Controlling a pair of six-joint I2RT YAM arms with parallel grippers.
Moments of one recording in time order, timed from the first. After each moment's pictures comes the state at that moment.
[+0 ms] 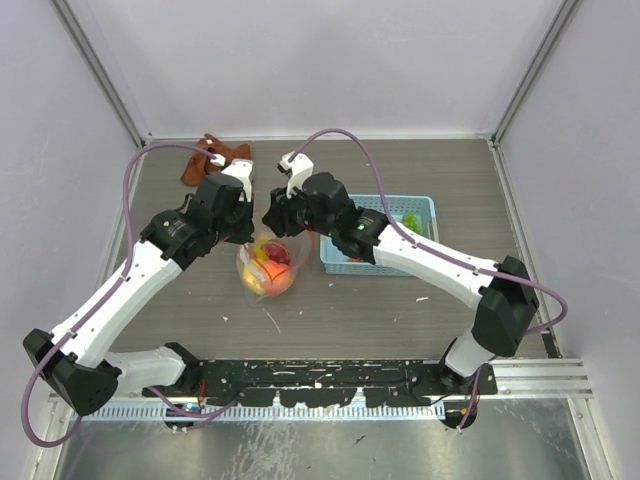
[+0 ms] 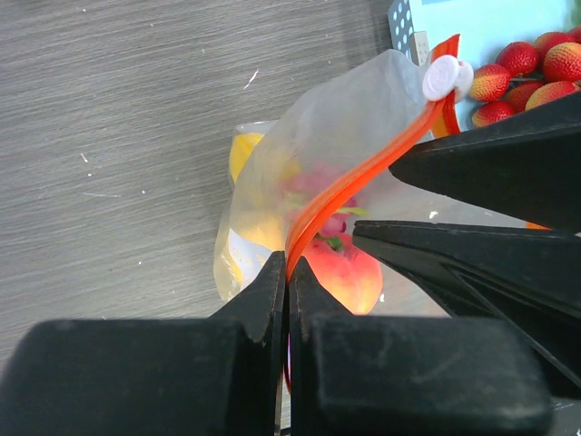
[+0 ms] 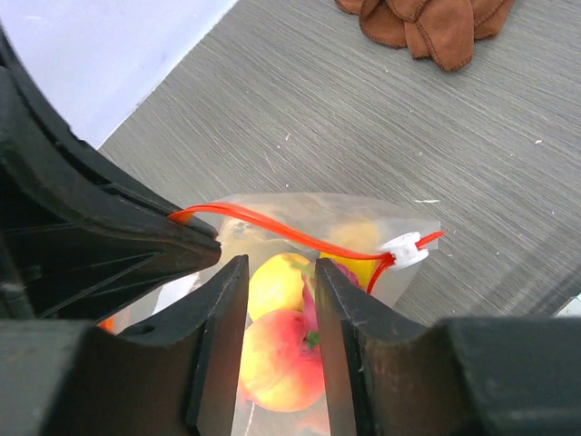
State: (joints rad) left arm -0.61 1.19 1.29 -0.82 -0.22 -0.33; right arm 0.91 1.57 1.35 -0.10 -0.01 0.32
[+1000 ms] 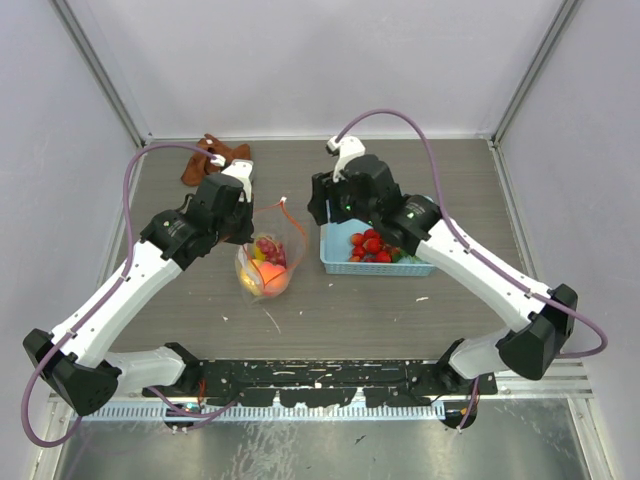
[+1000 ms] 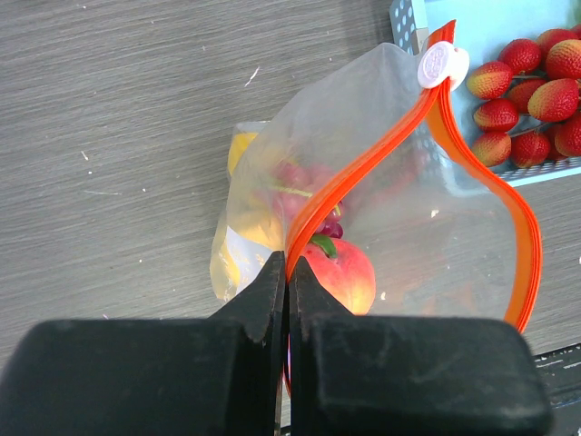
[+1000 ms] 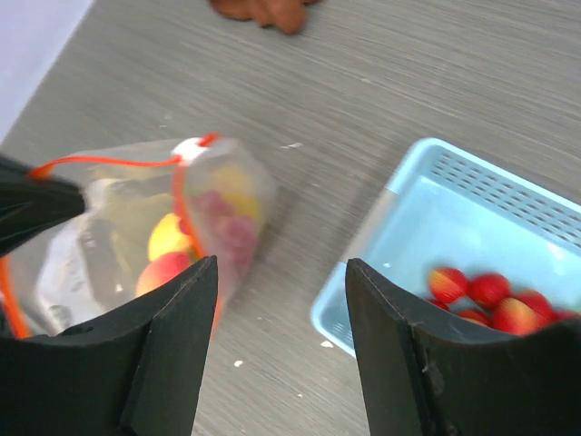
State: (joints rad) left arm -0.61 1.19 1.29 -0.83 -0.22 -0.33; right arm 0.81 1.41 1.41 -0.46 0.11 0.30
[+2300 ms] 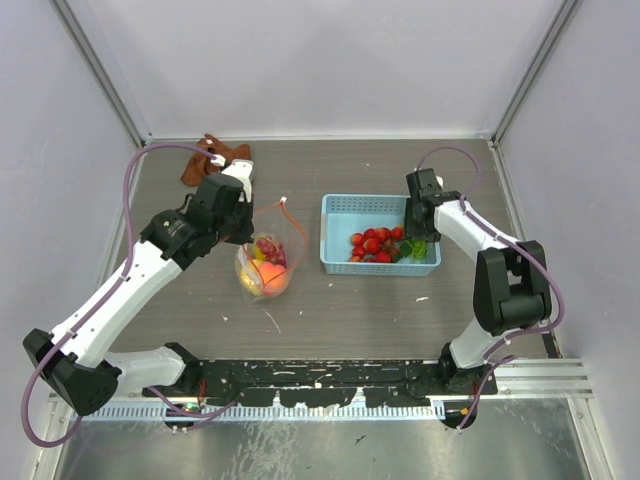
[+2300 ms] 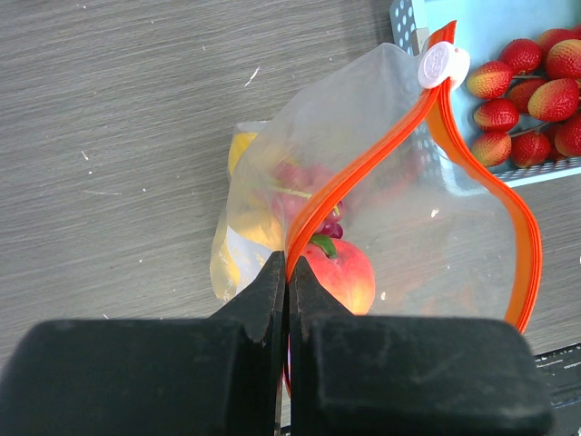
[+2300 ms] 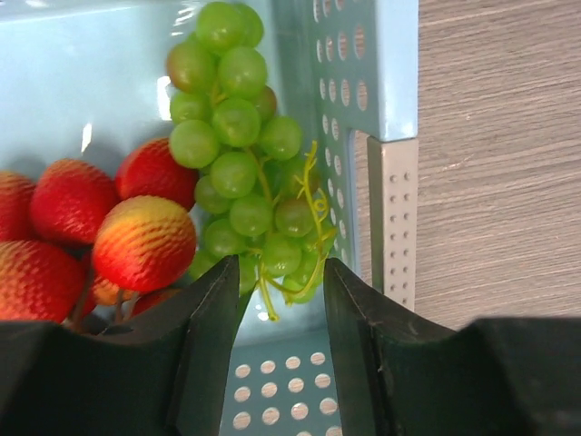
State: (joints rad) left arm -0.61 1.19 1.29 -0.83 -0.22 -0.33; right arm 0.20 1.61 1.11 -0.60 0.25 0.30
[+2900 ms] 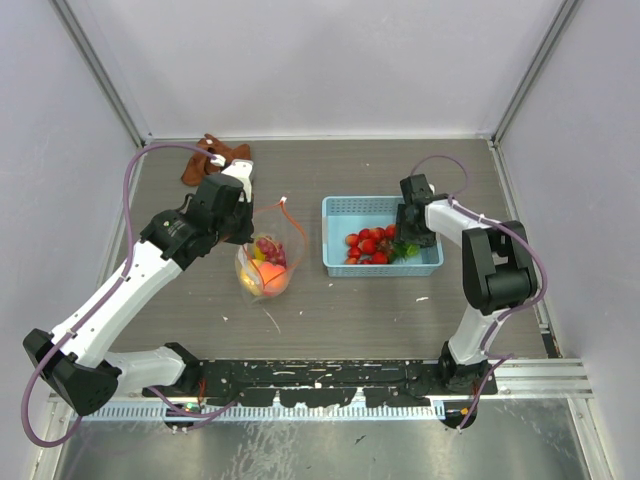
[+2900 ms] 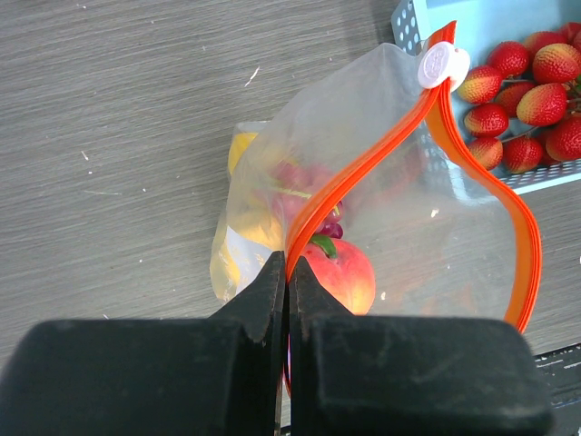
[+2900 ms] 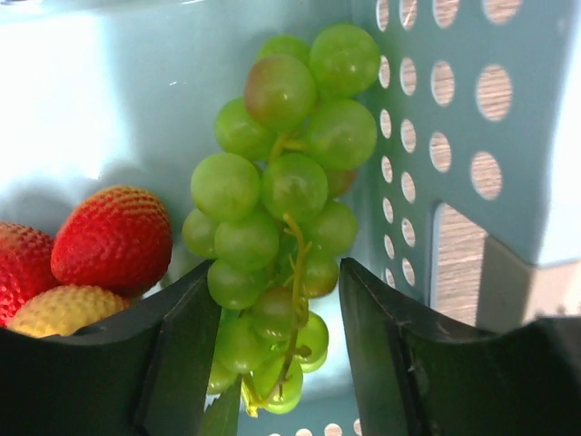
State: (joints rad) left arm -0.61 1.19 1.29 -0.83 -0.22 -0.33; right arm 0.19 1.77 1.10 -0.51 0.22 0.31
